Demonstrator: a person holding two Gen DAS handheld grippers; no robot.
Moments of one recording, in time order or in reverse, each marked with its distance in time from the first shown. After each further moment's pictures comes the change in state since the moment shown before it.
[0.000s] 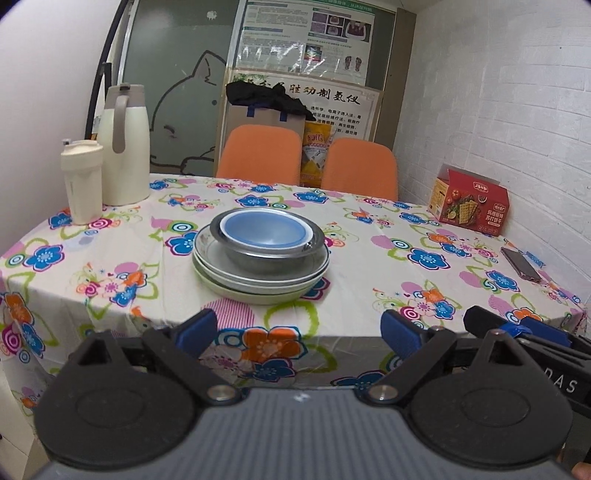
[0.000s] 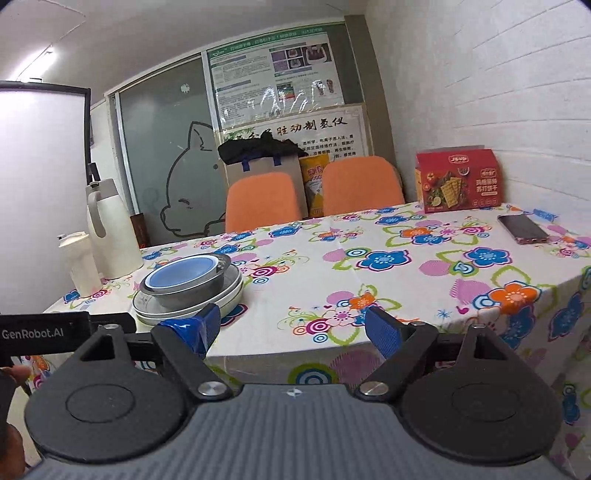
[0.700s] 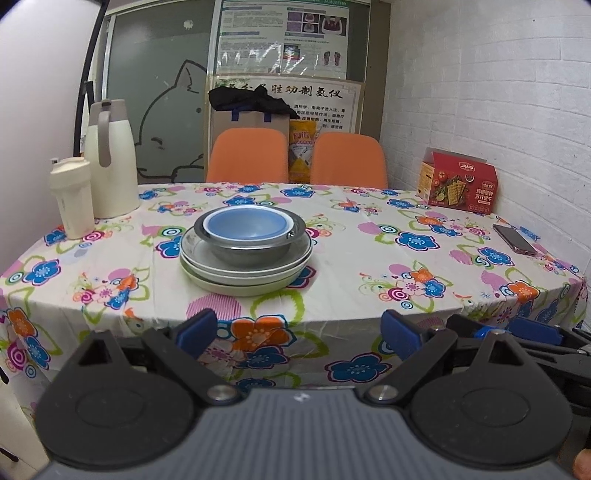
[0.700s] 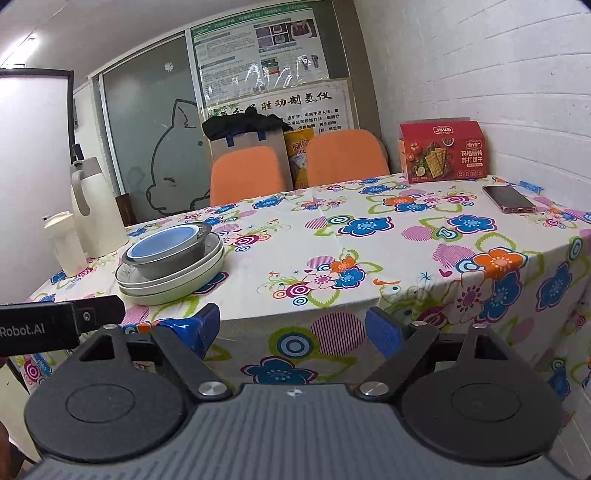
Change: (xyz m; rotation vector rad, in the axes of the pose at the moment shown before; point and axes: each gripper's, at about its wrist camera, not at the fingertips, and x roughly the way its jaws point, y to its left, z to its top) left arm -0.006 -0.022 -0.012 0.091 0.006 0.002; right arm 0.005 -0.009 -0.015 0.023 0.087 -0.027
